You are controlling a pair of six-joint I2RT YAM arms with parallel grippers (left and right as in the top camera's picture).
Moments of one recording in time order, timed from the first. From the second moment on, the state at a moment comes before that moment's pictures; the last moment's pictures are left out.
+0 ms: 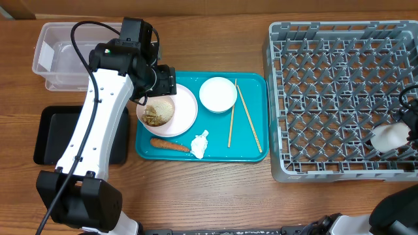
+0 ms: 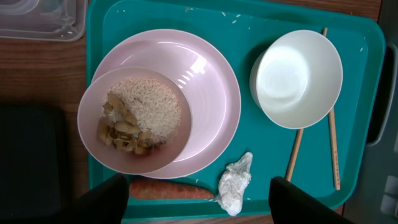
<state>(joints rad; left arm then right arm) -0.17 1.74 1.69 -1.20 0.13 -0.26 -0.70 1.61 1.45 -1.20 -0.06 0.25</state>
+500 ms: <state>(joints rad) -0.17 1.74 1.69 -1.20 0.13 -0.26 -0.65 1.61 1.45 -1.17 -0.41 0.16</state>
